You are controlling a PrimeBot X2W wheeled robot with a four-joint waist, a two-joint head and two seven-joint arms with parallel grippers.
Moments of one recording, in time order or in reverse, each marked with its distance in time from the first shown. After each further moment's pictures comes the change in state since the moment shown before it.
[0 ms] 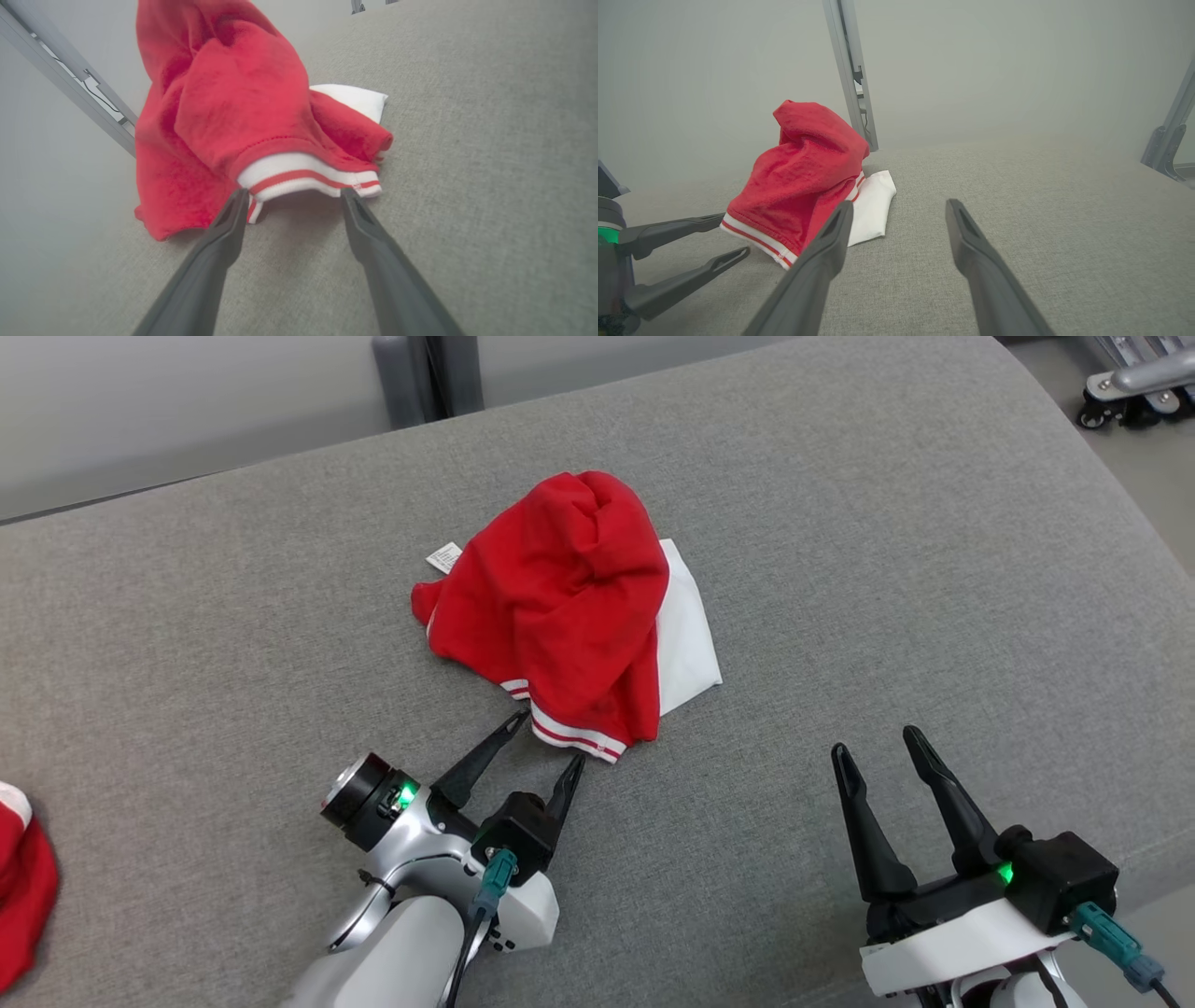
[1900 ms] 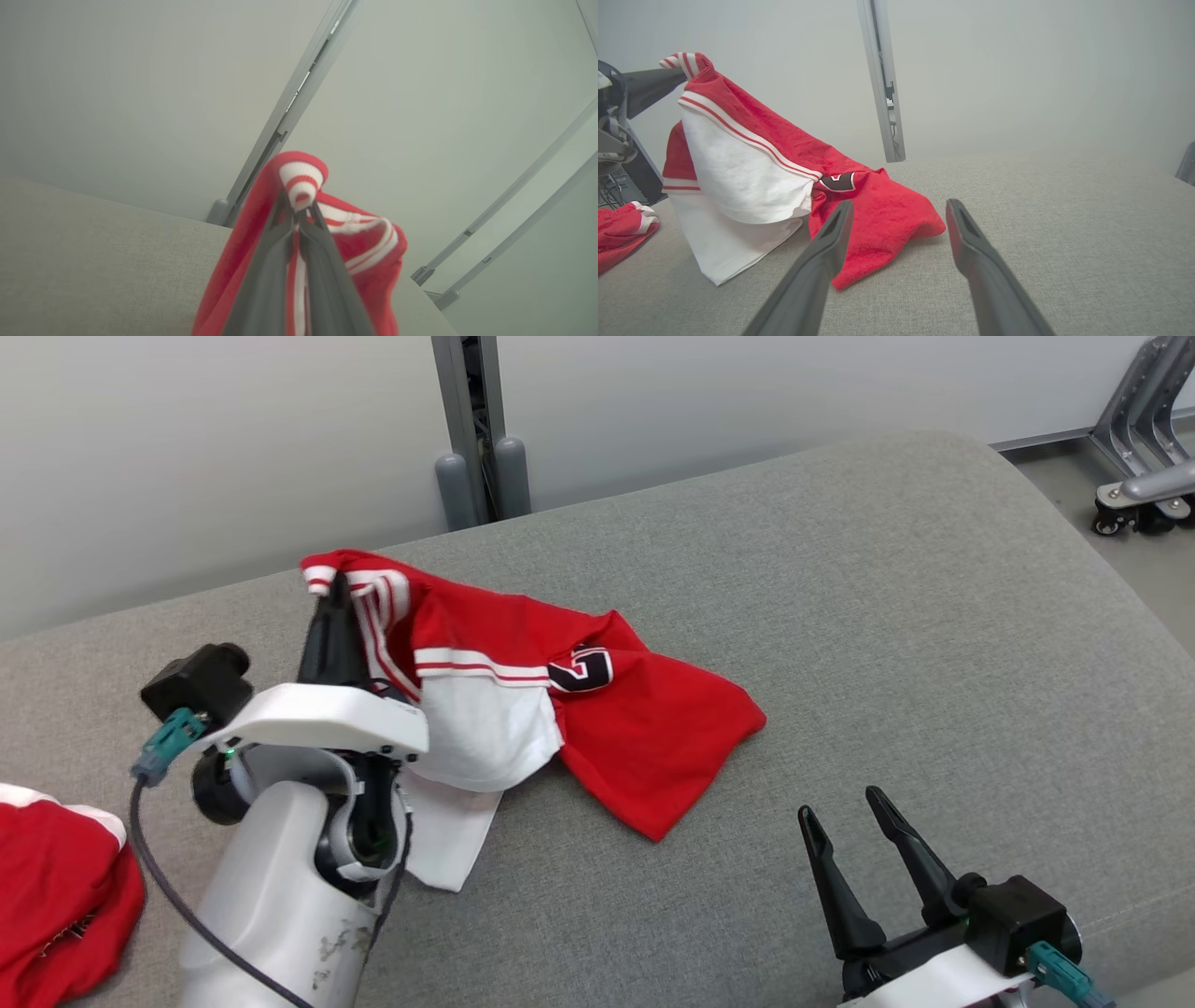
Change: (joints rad) left arm -0.073 -0.034 0.311 -0.147 -0.944 0.111 0.000; right arm 0.053 0.001 0.056 0.053 -0.012 0.000 0.000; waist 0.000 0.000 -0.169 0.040
